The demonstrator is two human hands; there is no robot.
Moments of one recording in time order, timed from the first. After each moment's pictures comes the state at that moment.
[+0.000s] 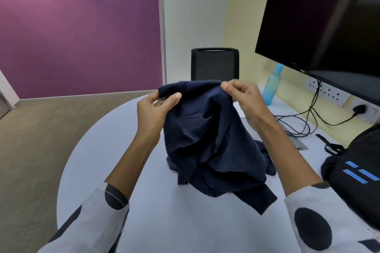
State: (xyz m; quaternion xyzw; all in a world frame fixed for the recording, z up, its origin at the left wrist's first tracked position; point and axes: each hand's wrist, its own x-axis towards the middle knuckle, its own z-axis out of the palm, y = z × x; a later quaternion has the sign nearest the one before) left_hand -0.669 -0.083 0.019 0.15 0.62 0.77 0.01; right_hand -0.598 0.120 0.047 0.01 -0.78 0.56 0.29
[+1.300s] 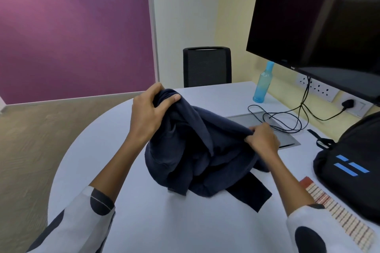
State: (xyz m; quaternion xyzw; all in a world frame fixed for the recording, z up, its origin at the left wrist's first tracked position) left_hand -0.676 -0.080 0.027 0.31 0.76 0.55 -0.17; right_hand -0.564 0.179 -0.048 -0.44 -0.86 0.23 0.14
